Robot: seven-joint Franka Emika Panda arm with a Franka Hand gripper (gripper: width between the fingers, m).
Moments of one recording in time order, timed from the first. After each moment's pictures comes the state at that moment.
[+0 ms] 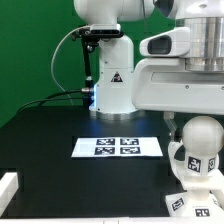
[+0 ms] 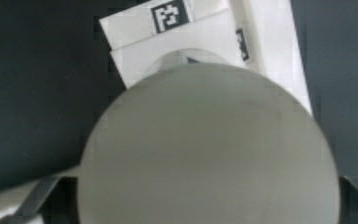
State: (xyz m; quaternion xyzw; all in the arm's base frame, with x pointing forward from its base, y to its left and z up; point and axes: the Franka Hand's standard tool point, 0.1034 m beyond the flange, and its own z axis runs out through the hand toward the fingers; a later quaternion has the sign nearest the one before) arm 0.626 0.093 0.122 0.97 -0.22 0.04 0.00
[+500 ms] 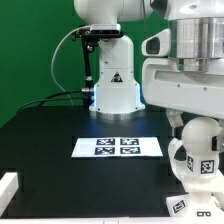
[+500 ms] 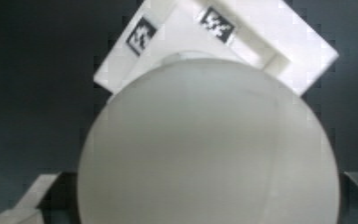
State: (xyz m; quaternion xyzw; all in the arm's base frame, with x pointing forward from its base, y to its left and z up) arm 0.628 0.089 0.123 0.86 -0.51 0.02 -0.03
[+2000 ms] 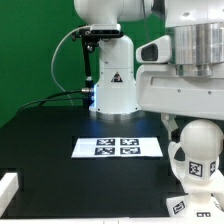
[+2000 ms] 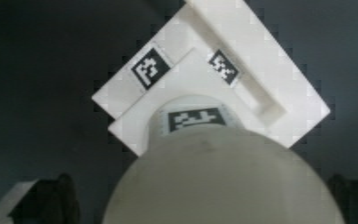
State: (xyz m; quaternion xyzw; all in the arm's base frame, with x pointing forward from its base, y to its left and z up) arm 0.622 0.093 0.117 0.96 -0.28 0.02 -0.03
